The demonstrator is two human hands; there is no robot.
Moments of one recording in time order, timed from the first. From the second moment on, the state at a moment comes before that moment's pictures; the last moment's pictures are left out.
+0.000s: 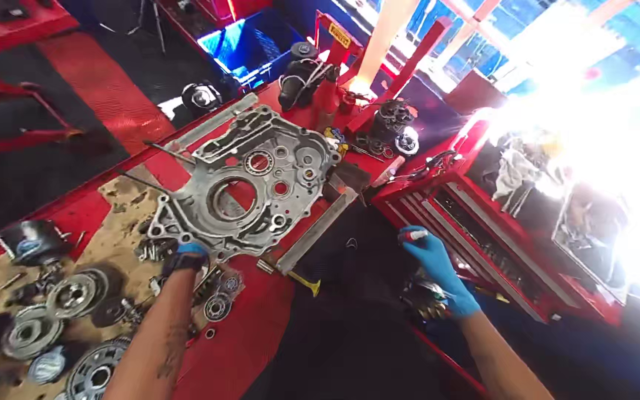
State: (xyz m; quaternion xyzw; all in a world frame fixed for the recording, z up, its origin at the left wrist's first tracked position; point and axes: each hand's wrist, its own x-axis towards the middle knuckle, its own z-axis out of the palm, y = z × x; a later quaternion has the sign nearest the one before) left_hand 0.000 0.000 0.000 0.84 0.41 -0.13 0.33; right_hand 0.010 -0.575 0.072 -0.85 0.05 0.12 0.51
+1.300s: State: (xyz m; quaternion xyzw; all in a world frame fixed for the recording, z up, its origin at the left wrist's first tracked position) left_hand 0.158 -0.417 -0.005 0.68 0.43 -0.07 0.59; right_hand 0.236 -0.548 -0.036 -0.71 -0.11 0.37 0.59
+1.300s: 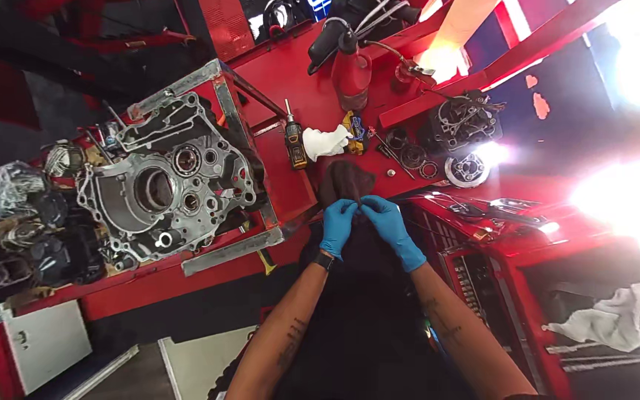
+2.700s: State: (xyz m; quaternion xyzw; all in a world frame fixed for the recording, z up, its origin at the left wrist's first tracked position) left_hand 0.184 -0.404 0.000 0.74 0.44 -0.22 0.46; right_hand 0.259 -0.532 -0.047 -0.72 -0.07 0.42 0.55
